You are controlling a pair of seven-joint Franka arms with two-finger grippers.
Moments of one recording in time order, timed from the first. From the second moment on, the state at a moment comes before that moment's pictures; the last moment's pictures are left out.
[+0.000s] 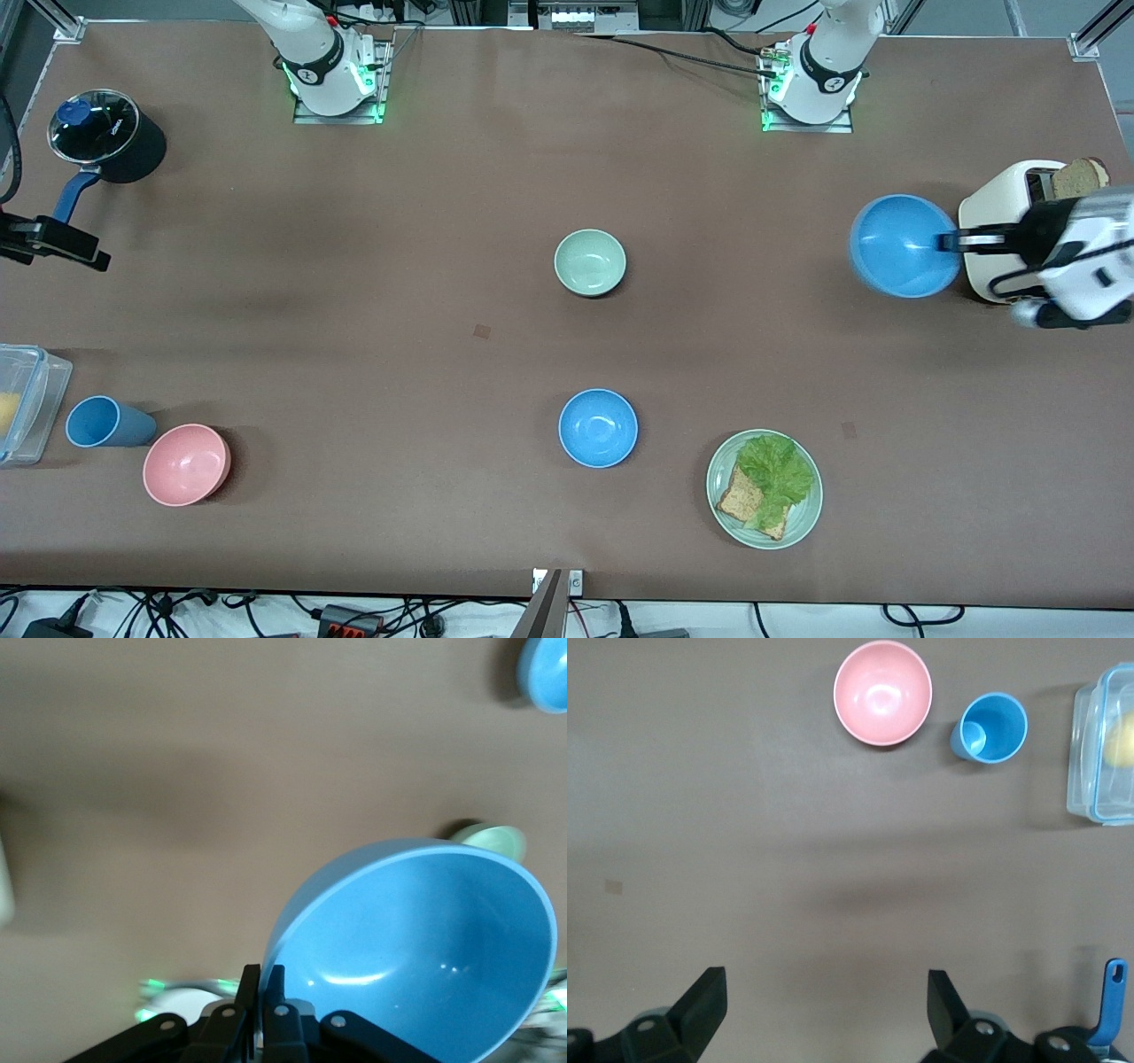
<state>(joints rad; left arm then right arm) 0.45 0.36 -0.55 -1.33 -0.14 1.26 -0.34 -0.03 0.17 -0.08 -1.45 0.02 1.56 -0.02</state>
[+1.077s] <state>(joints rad) 0.18 0.29 -0.88 -1.82 -0.16 2.00 -1.28 -0.02 -0.06 -0.07 -1.78 0.01 1.74 -0.02</state>
